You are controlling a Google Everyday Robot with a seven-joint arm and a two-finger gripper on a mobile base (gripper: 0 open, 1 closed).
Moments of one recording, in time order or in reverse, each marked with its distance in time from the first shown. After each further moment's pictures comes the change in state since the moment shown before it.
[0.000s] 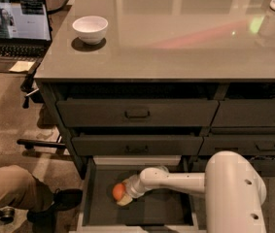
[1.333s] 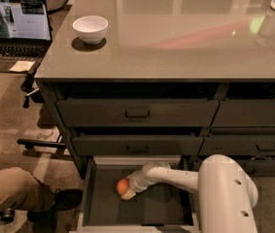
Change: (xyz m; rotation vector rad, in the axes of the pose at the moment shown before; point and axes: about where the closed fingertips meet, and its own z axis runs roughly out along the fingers) arm 0.023 -0.041 0.014 0.000 0.026 0.009
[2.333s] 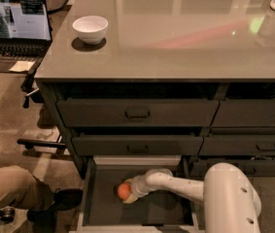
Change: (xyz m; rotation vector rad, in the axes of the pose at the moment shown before) arm 0.017 0.008 0.013 0.041 -0.036 -0.167
